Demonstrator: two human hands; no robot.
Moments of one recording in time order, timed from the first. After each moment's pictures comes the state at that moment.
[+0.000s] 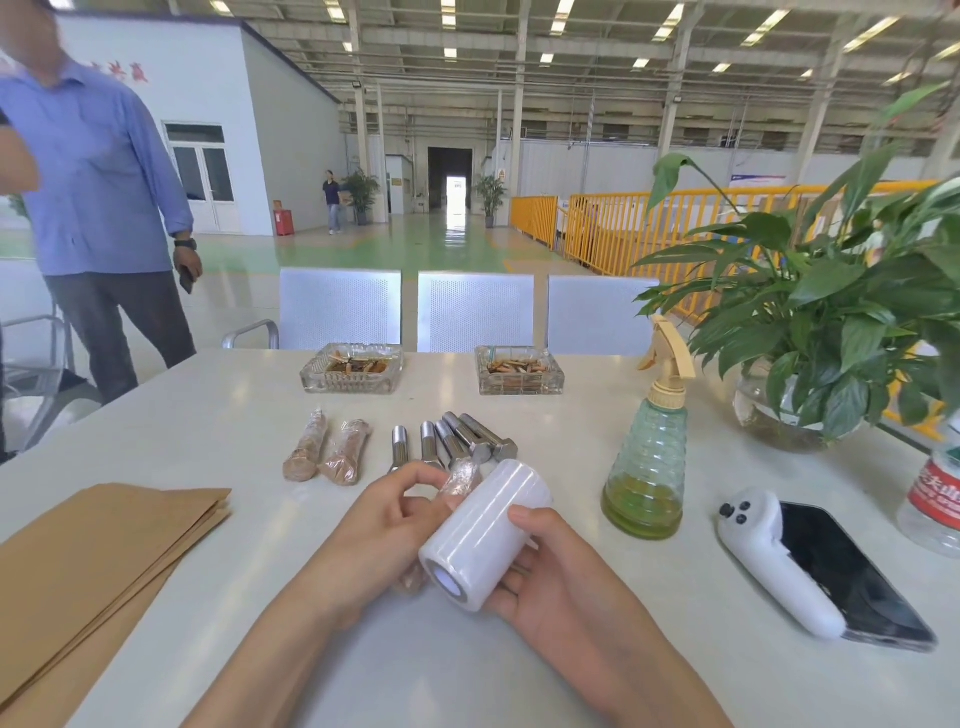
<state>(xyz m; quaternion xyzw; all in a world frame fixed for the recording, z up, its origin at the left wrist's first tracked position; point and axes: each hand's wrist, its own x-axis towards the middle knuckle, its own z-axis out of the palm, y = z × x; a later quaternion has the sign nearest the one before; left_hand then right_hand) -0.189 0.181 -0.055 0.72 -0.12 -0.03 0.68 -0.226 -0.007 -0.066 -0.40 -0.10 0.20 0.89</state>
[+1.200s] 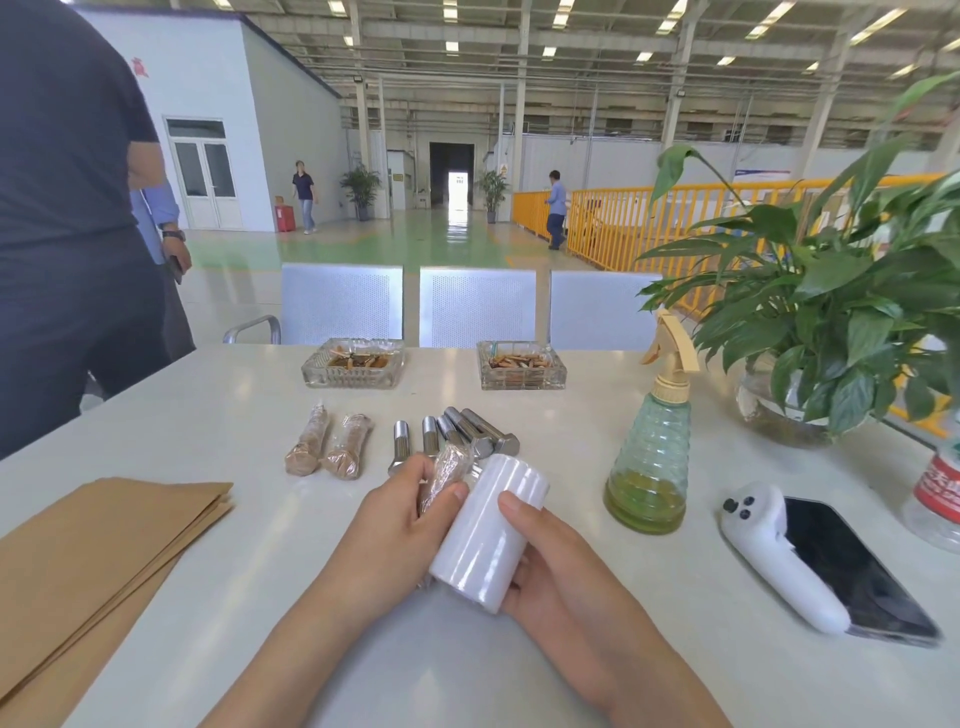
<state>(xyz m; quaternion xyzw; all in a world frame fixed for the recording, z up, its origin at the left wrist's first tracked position) -0.187 0.175 -0.068 0.83 -0.15 0.14 0.52 -0.223 -0.003 -0.072 -0.47 -0.11 0.16 0.86</state>
